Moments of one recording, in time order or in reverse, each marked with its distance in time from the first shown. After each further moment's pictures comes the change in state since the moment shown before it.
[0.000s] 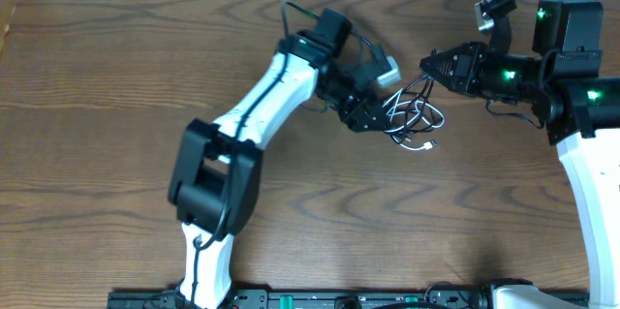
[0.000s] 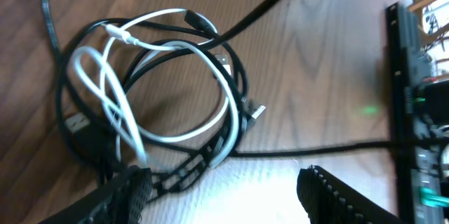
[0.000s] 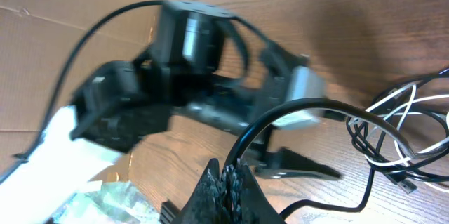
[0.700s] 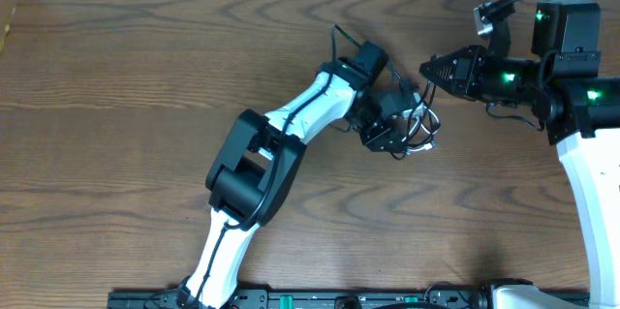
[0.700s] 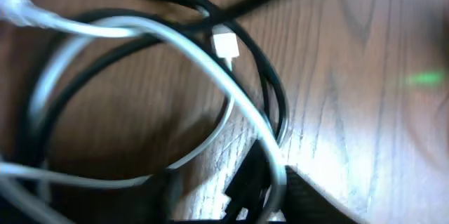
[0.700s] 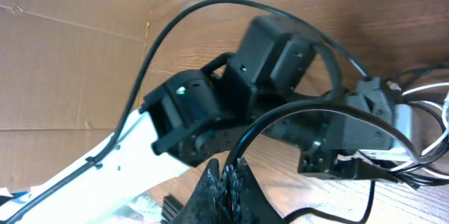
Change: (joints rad) left arm -0.122 0.146 -0.001 0.074 -0.124 0.024; right arm 0.000 0.000 0.000 -0.036 0.000 -0.004
